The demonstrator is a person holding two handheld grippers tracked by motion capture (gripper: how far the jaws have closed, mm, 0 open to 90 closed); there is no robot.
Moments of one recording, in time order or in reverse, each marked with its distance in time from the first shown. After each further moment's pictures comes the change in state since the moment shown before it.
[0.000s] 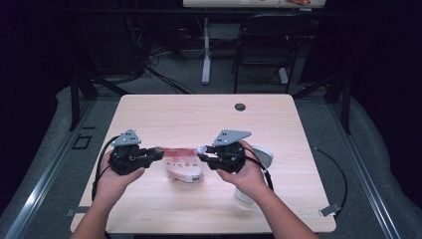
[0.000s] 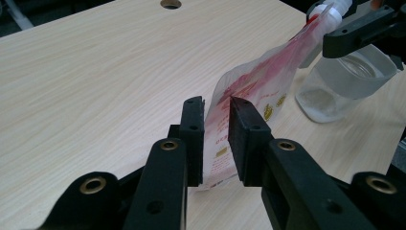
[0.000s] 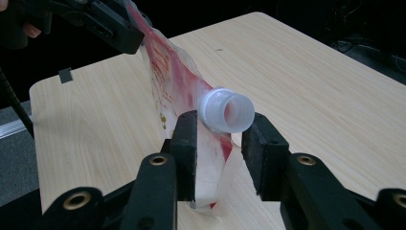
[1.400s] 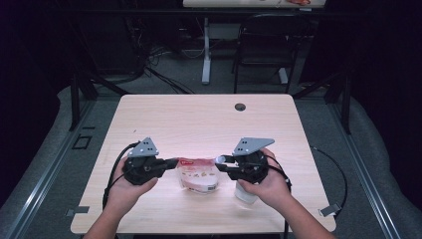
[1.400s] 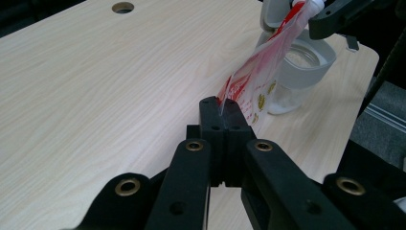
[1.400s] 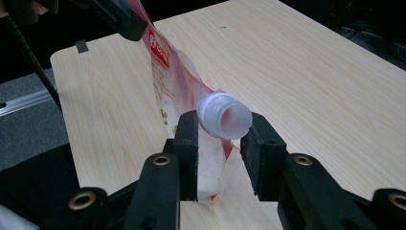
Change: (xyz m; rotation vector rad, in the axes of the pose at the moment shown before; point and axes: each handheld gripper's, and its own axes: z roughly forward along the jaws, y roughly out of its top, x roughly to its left) left arm -0.052 0.011 0.008 0.028 -0.078 0.103; right arm 0.002 -0.015 -0.057 0.069 0.013 -0.029
